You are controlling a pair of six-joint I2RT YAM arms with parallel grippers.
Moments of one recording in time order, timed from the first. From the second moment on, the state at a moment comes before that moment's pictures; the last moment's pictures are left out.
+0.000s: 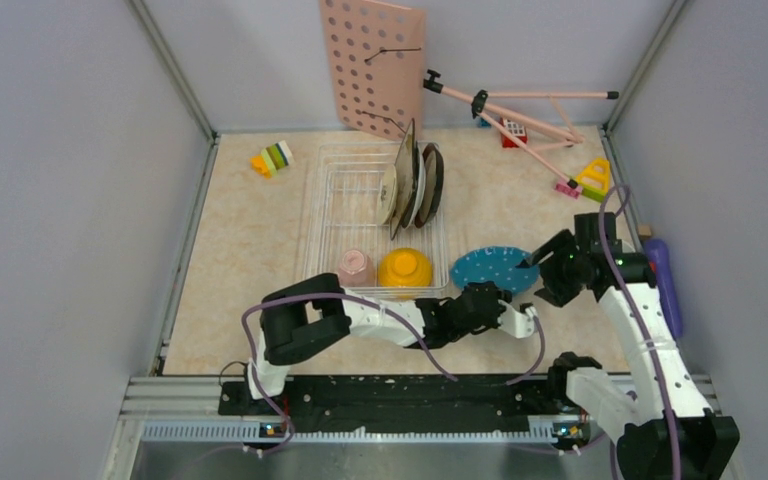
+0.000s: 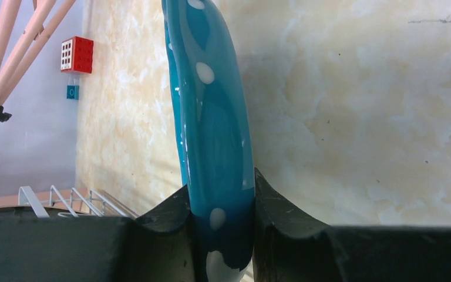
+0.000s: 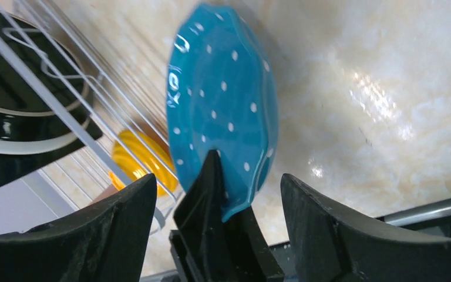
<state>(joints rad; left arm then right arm) -1.31 1.97 1.16 0.34 -0.35 0.69 0.04 0.91 0.87 -0.97 -0.10 0.99</state>
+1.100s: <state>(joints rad) -0.79 1.17 1.14 -0.19 0.52 -0.49 0.04 0.63 0.99 -0.96 0.29 0.88</state>
